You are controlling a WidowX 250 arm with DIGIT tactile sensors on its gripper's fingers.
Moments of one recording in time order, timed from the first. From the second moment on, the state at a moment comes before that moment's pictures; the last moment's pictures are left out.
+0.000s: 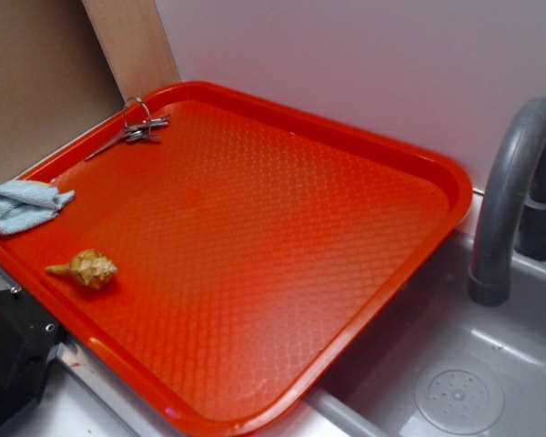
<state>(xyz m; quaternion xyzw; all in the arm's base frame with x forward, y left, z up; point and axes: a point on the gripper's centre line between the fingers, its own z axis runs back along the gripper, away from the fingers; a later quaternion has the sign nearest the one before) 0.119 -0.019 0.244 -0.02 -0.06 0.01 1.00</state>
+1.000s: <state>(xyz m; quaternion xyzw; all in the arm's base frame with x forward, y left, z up) 0.204 0.097 0.173 0.00 -0.07 0.21 0.98</state>
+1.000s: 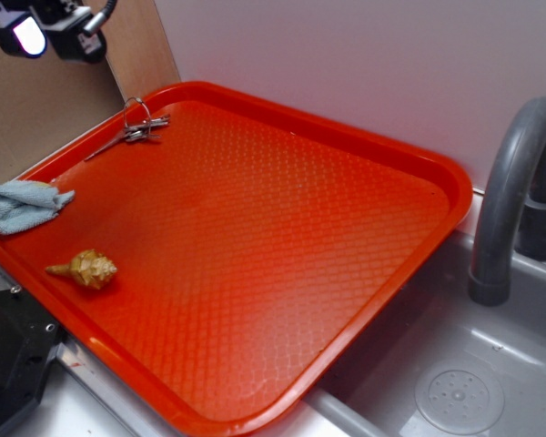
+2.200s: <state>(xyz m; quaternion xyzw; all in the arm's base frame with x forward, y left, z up) 0.256 0.148 0.119 0.08 -0.05 0.63 0.77</state>
